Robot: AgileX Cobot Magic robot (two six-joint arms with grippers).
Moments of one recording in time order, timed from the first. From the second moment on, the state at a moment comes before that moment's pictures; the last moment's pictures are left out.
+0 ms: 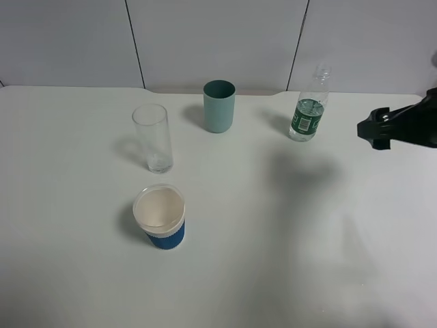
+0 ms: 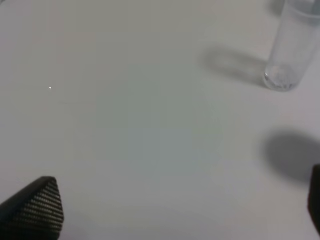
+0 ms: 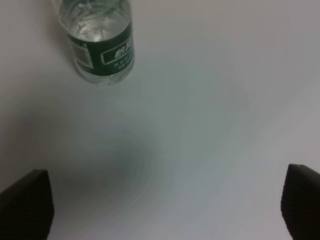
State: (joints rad) left arm 0.00 0.00 -0.51 -0.05 1.06 0.05; right arm 0.08 1.21 -0.52 -0.08 0.10 -0.05
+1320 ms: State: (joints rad) left arm 0.00 0.00 -0.51 -0.05 1.06 0.05; right arm 0.08 1.73 -0.52 -0.43 -0.58 0.10
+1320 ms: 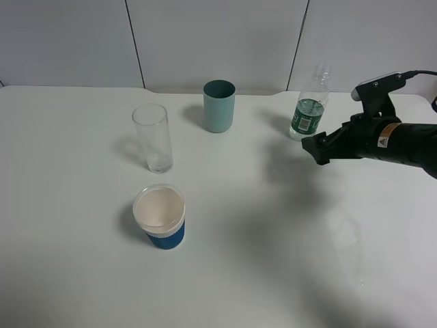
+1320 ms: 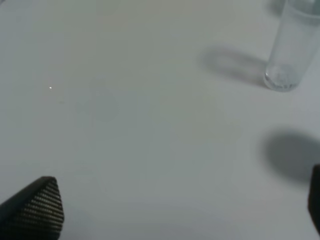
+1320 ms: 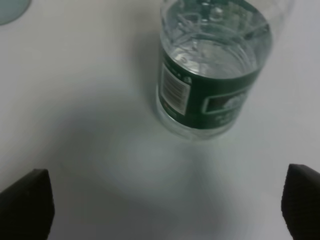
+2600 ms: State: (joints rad) left arm 0.00 0.00 -0.51 -0.05 1.06 0.05; right arm 0.08 2.02 -0.52 -0.13 -1.15 -0.08
